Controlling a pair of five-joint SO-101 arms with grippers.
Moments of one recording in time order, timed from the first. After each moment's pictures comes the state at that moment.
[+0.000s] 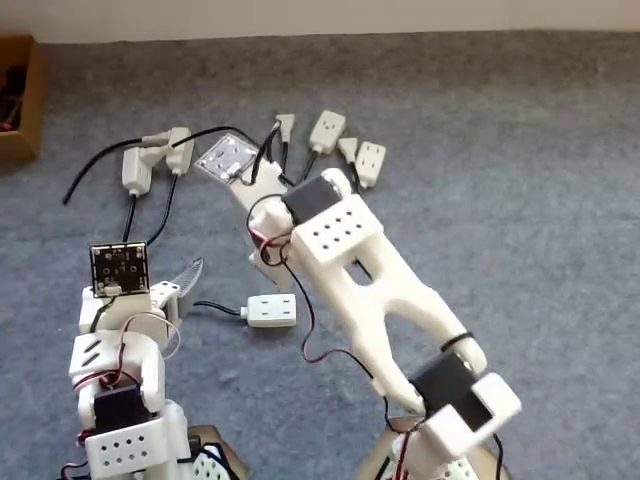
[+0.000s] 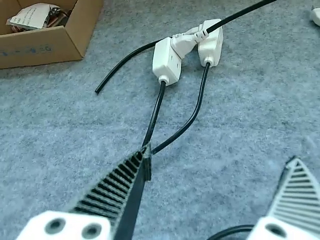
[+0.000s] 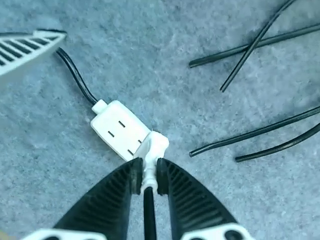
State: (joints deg) left arm -21.1 -103.3 96.1 44.4 -8.7; right arm -42.8 5.1 -4.6 83.6 16.4
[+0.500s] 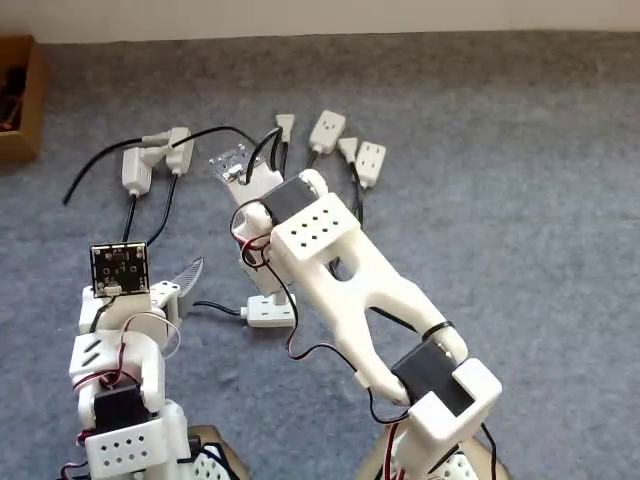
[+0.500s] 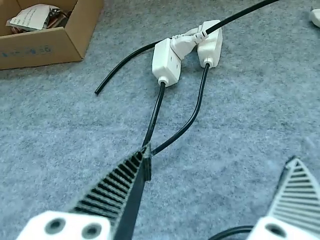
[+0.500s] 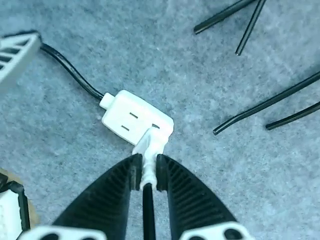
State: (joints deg) left arm -21.0 -103.3 96.1 44.2 -8.7; right arm -45.1 8.7 -5.5 86.5 0.0
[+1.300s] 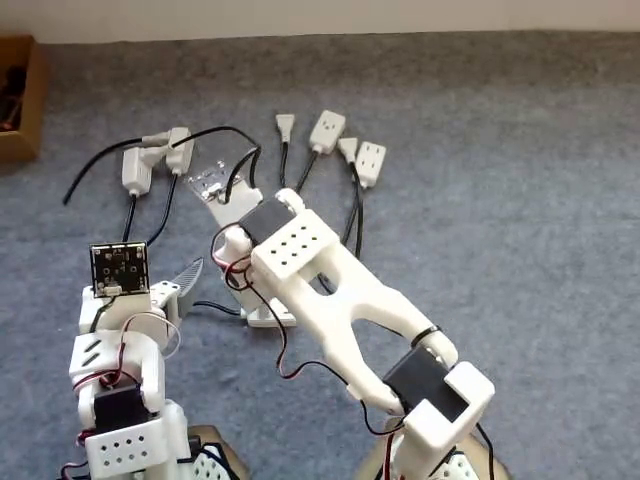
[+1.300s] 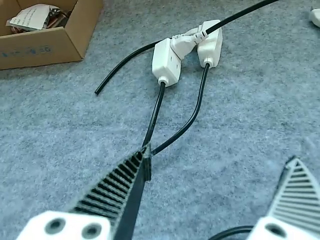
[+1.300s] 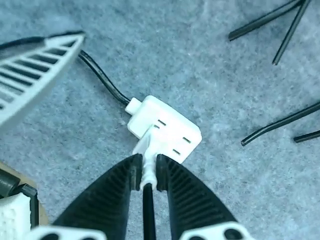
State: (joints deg) left arm -21.0 -103.3 96.1 44.2 -8.7; right arm -50.5 8.7 -2.5 82.5 -2.3
